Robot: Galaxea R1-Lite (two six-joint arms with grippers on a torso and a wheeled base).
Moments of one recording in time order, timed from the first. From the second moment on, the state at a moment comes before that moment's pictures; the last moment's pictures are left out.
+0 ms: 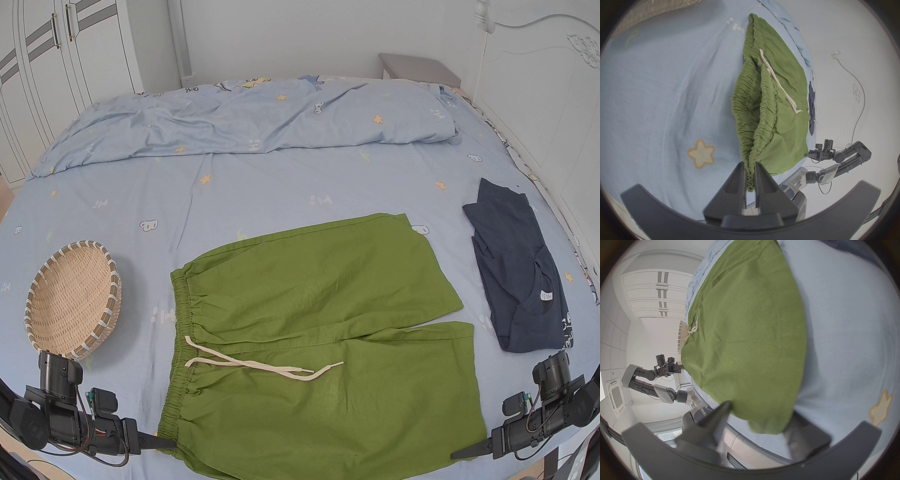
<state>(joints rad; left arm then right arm) 0.02 1.61 -0.07 -0.49 -0.70 -0.30 0.07 1.81 -0.02 -0.54 0.70 0.08</state>
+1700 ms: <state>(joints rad) 0.06 1.54 -0.79 0.01 -0.70 -0.49 0.08 1.54 -1.07 0.27 0.66 0.14</state>
